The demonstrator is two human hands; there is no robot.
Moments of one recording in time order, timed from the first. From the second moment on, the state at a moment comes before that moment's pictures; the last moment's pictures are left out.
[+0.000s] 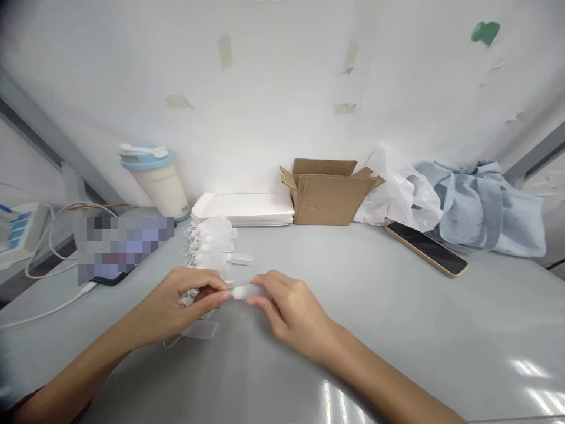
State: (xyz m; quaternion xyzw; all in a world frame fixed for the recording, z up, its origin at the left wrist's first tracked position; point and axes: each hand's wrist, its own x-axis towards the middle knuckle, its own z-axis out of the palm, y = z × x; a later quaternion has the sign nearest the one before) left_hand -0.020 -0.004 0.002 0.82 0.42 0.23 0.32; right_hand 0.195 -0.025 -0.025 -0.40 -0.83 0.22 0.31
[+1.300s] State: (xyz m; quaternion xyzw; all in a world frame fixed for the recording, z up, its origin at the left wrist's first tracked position) left_hand -0.073 0.039 -0.008 0.68 0.65 0.33 0.10; right_hand 0.203 0.081 -0.018 -0.50 -0.83 -0.04 0.24
